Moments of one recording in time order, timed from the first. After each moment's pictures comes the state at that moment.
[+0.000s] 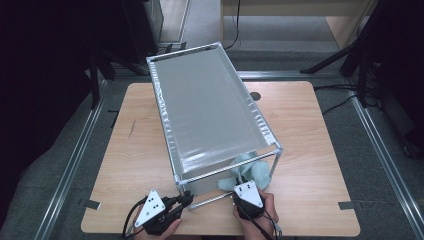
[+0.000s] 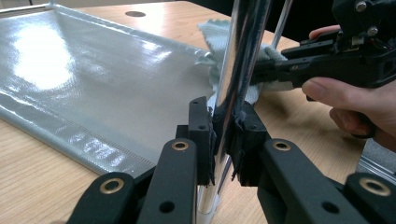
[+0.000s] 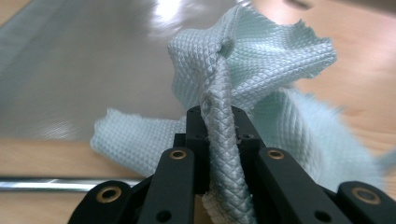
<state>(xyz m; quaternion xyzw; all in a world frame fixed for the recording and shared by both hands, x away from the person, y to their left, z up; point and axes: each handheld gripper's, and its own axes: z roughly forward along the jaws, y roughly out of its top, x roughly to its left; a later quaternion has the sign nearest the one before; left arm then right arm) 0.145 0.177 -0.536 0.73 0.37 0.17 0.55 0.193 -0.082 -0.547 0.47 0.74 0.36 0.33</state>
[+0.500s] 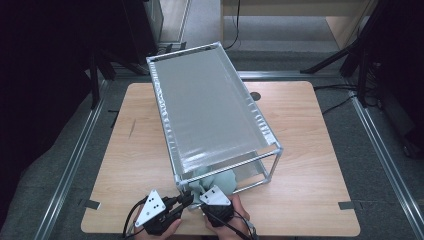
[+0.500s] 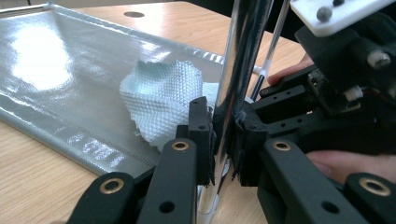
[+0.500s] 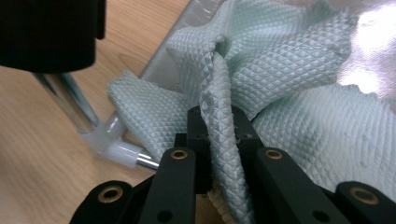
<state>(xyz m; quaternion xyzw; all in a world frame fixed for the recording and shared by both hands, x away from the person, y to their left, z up) 0.145 0.177 -0.536 0.73 0.37 0.17 0.55 0.180 -0.015 -0.555 0.38 0.82 0.38 0.20</state>
